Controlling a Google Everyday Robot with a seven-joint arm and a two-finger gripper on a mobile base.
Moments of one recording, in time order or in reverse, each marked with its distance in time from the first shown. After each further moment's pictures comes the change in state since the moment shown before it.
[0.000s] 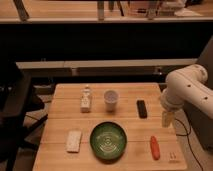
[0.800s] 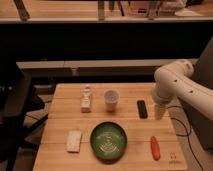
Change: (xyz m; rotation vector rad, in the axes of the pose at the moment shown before) arm -0.037 -0.041 0.004 0.045 0.020 -0.111
